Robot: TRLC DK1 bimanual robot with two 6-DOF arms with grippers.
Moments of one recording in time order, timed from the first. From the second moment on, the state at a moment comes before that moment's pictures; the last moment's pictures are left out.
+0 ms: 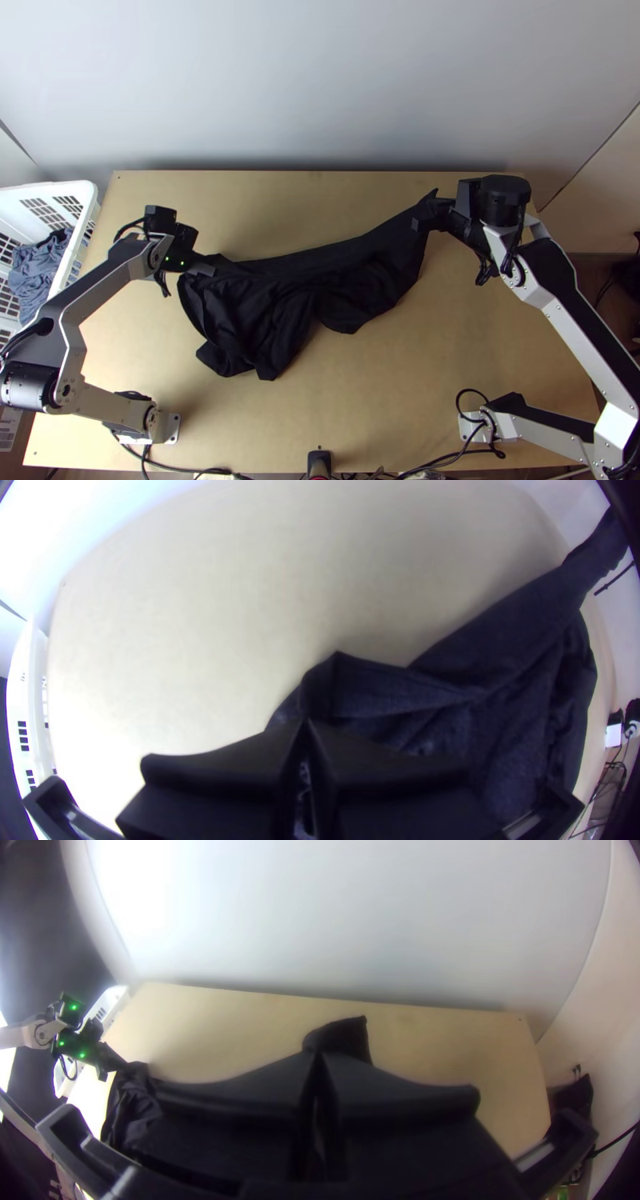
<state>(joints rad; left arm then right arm) -0.07 1.59 1.01 -0.48 0.09 0.24 0.37 1.27 1.21 -0.43 0.02 0.18</state>
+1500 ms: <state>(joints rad) 0.13 1.05 1.64 -0.69 0.29 -0.23 0.31 1.16 1.88 -0.62 0.05 0.19</state>
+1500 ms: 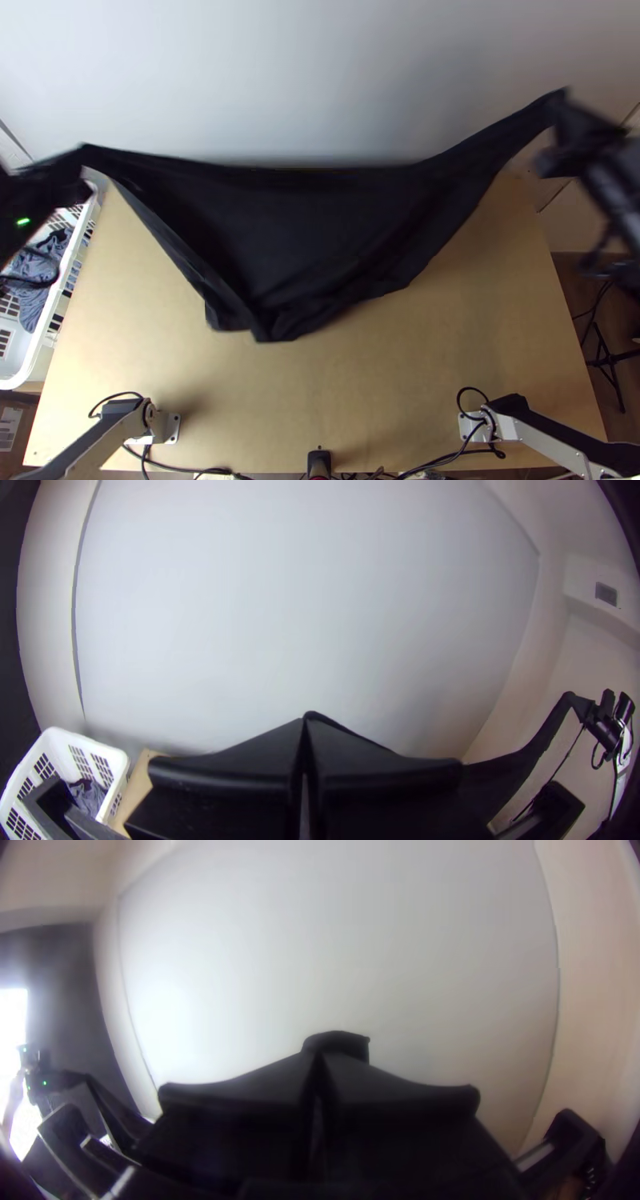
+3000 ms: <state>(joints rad) 0.10 0.72 1.93 -0.57 0.07 -0.41 0.28 1.05 2.34 -0.47 0.12 0.24</state>
